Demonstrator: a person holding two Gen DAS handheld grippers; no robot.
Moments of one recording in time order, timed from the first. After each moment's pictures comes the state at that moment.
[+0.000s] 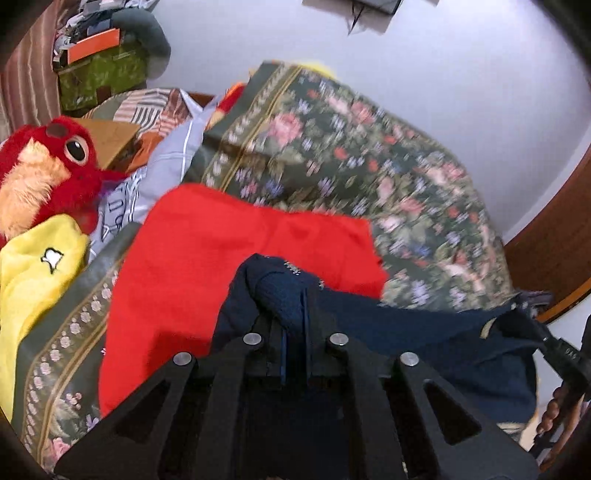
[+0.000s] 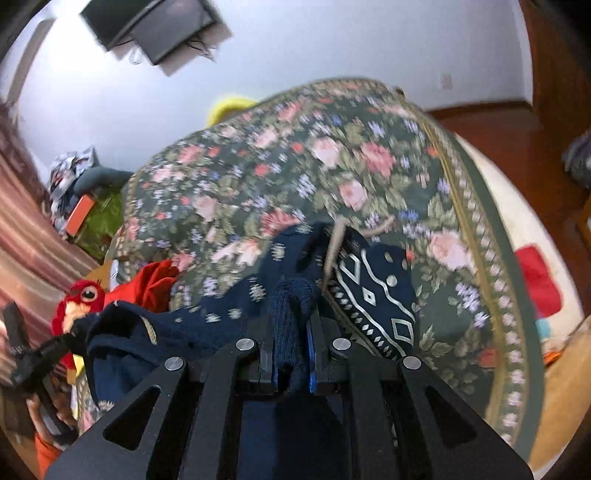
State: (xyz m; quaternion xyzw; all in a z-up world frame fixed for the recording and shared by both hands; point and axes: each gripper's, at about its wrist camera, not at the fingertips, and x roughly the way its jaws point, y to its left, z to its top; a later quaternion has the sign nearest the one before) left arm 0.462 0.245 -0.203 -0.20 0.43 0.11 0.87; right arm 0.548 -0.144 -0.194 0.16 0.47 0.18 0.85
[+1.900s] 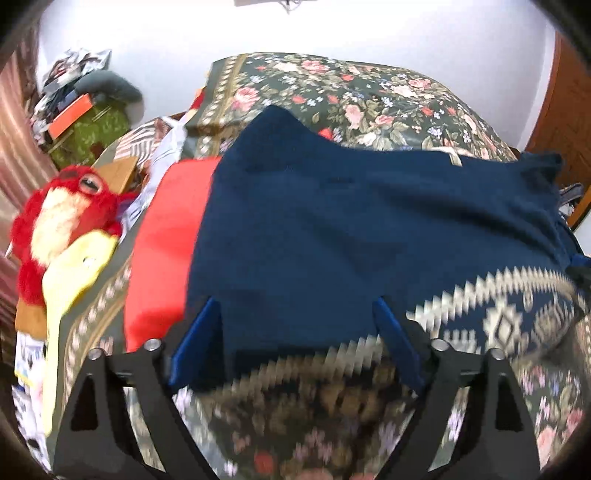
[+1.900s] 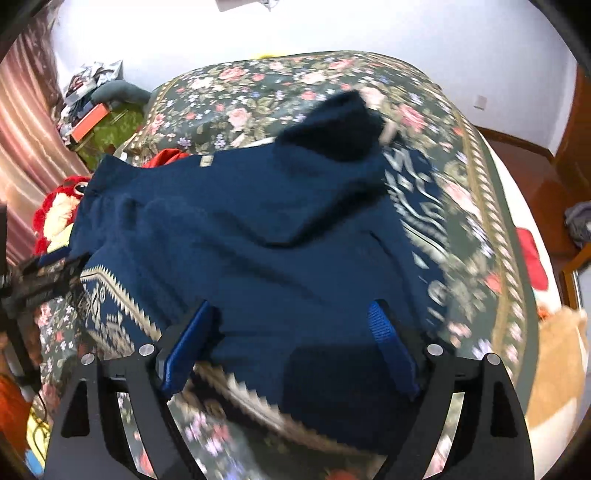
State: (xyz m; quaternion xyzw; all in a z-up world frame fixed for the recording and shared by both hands) left arm 0.386 0.159 -0.212 -0.03 0.47 0.11 0.88; right arm 0.467 -0.124 -0.208 0.00 0.49 0.22 0.84
